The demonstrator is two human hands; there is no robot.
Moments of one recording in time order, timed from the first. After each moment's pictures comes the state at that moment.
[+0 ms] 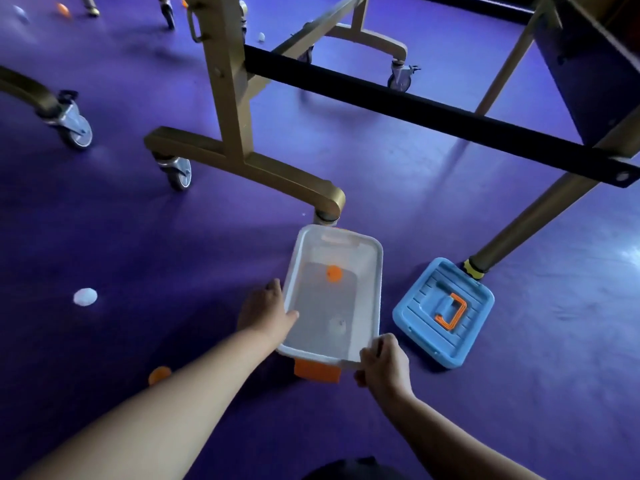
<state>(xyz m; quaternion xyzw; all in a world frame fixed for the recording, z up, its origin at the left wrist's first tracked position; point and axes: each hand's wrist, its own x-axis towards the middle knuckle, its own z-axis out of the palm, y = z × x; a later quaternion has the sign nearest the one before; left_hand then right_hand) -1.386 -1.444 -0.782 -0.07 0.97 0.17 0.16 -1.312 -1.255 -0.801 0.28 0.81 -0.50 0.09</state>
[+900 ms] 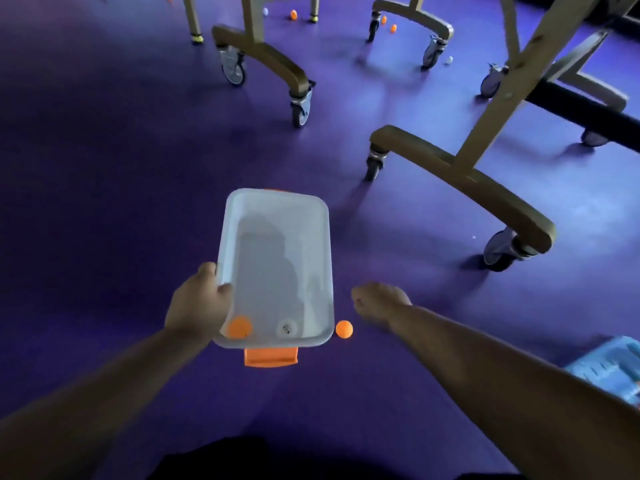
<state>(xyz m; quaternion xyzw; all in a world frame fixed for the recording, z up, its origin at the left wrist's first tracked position) -1.171 -1.829 -0.759 -0.37 0.89 0.28 -0.07 -1.331 -1.600 -0.782 -0.29 0.92 0.07 0.25</state>
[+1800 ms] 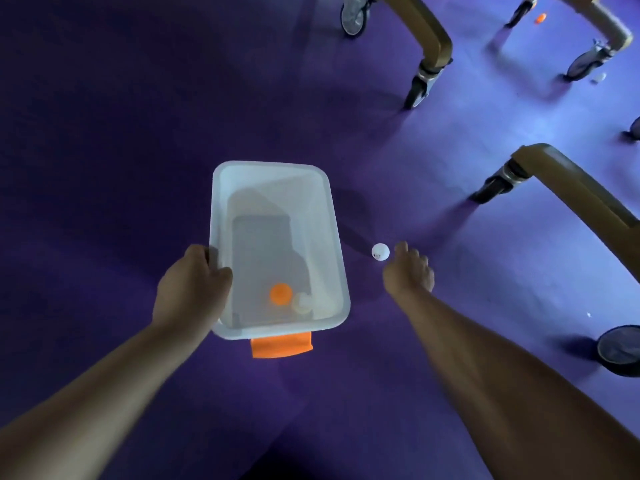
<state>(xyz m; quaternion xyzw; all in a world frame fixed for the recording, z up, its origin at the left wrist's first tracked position) -1.143 -1.956 -0.830 -0.54 0.76 0.35 -0.11 -1.404 -1.792 -0.883 -0.18 0.98 0.00 0.12</state>
